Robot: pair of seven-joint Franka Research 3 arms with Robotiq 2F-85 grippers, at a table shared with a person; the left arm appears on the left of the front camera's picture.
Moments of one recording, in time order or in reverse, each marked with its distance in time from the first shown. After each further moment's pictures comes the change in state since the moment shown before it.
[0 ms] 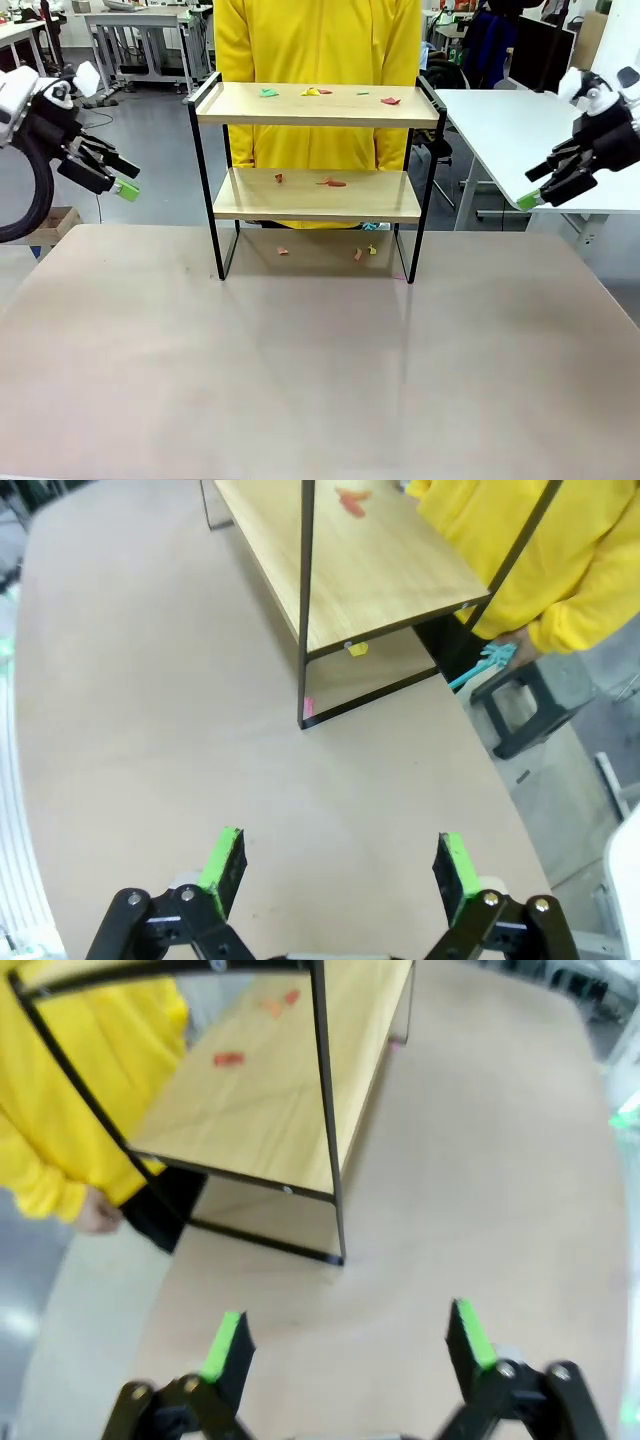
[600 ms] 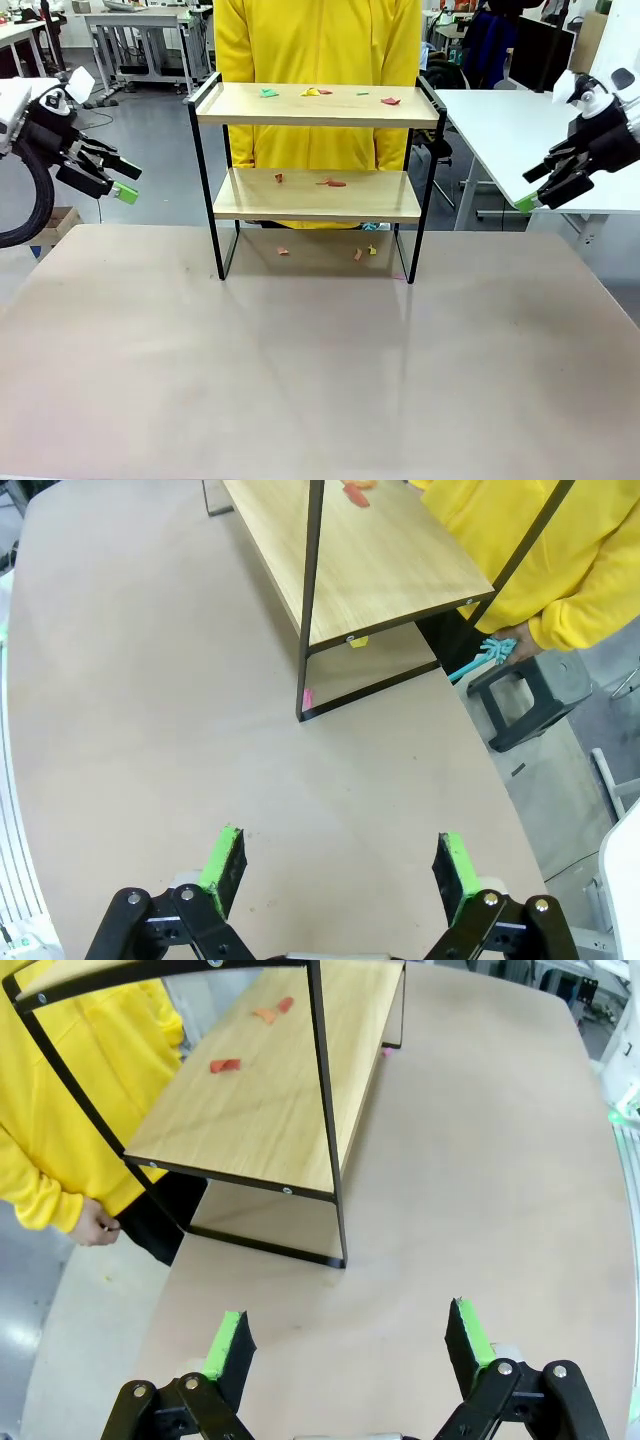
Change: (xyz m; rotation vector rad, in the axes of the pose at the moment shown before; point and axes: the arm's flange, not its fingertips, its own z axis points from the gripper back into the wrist) left arm -0.004 0.002 -0.002 -0.012 -0.002 -0.012; right arm 0.012 0.008 -0.002 -0.012 0.049 0.015
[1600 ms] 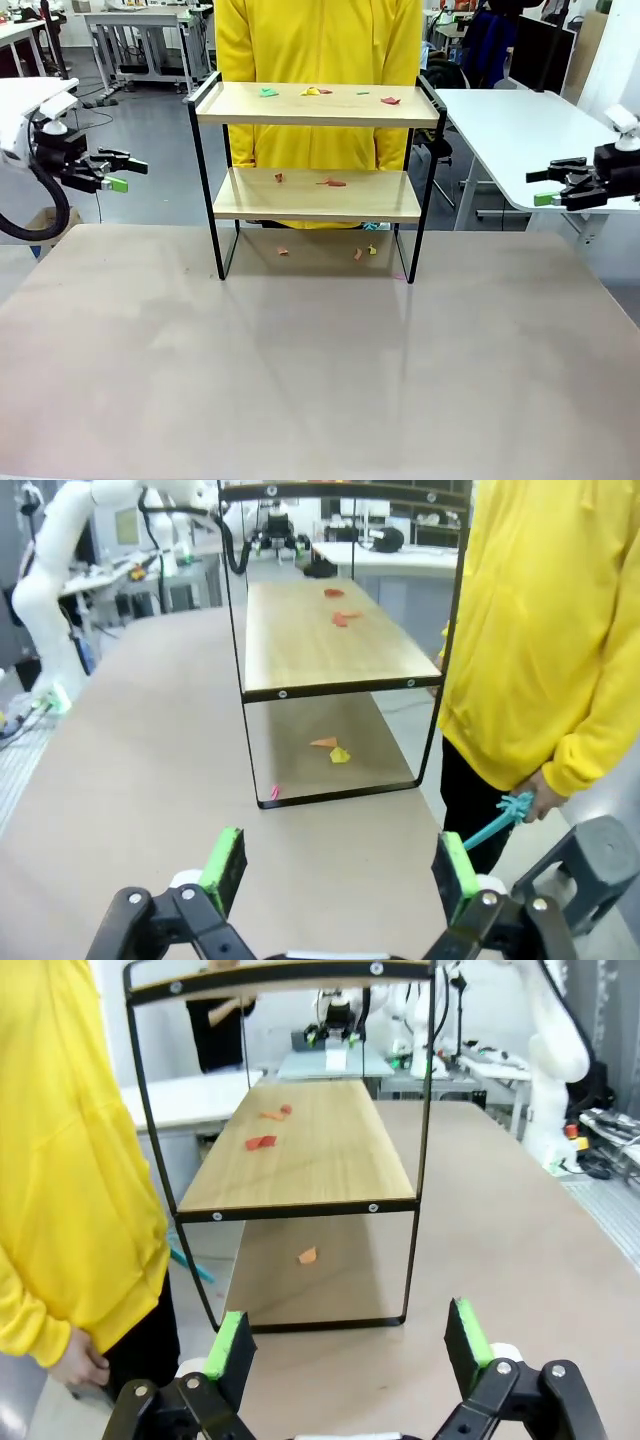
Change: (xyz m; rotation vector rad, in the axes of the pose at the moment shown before) left arm -0.117 0.161 -0.041 -0.306 -0.494 -0.126; right arm -0.140 -0.161 -0.068 0.299 -0.624 0.033
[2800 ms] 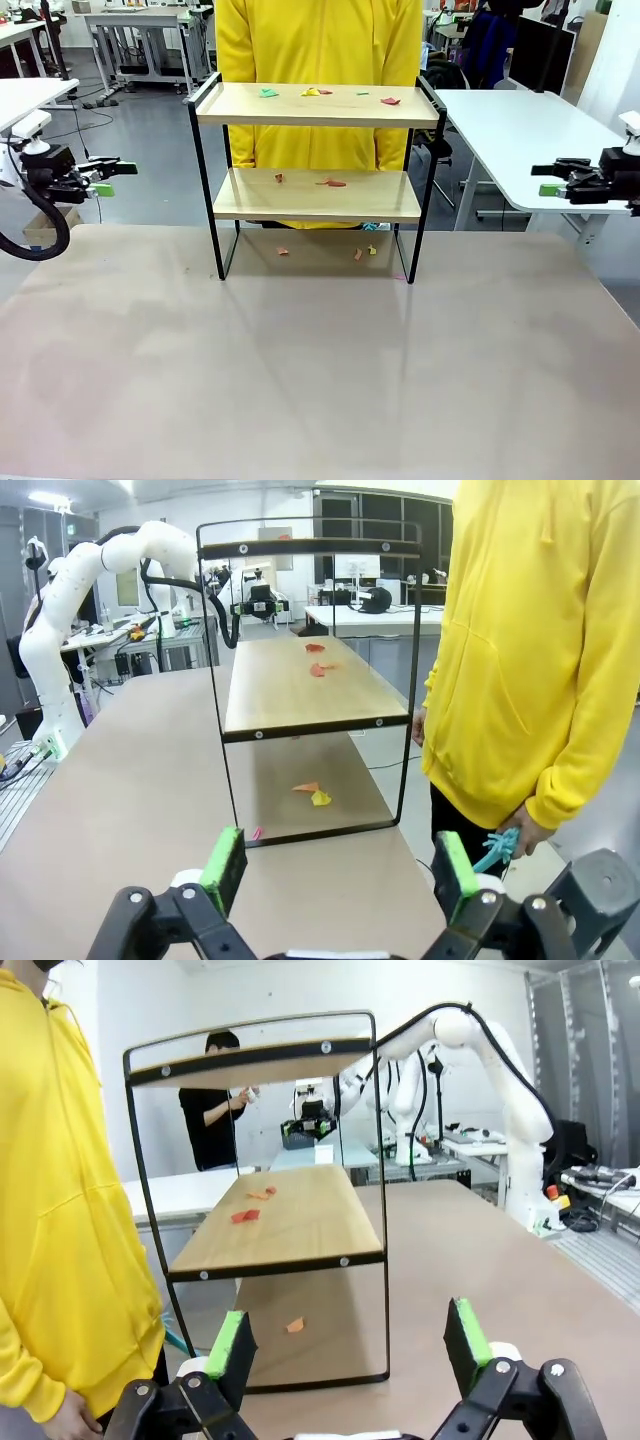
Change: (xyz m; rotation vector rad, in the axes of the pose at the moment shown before) left arm -0.028 -0.014 0.011 -0.035 -0.258 -0.048; right arm -0.011 -0.022 0.006 -0.004 -0.154 -0.022
